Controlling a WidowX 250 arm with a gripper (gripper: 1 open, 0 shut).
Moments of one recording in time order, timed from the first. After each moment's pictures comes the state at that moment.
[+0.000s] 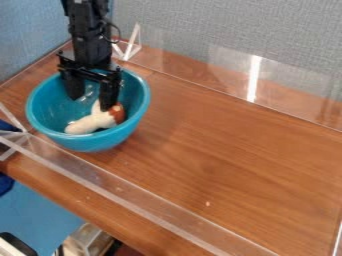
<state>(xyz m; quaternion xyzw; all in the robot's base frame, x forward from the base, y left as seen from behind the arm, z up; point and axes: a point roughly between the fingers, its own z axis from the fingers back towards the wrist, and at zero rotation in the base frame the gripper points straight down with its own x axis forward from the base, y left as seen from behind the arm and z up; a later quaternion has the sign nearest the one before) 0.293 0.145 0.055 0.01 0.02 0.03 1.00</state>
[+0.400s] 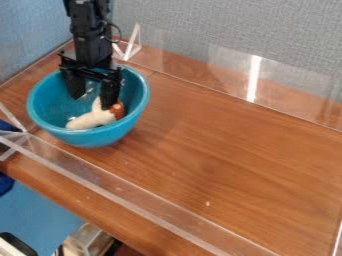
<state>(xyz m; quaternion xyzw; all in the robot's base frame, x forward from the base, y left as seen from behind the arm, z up) 0.298 0.148 0.051 0.01 0.02 0.04 1.00</state>
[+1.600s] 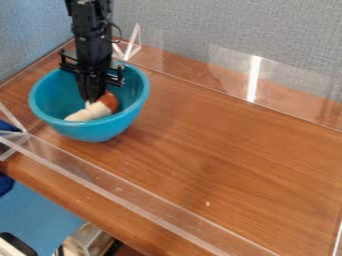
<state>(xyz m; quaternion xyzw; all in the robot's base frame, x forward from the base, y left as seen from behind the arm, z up) 0.303 0.153 0.046 0.02 0.02 0.05 1.00</state>
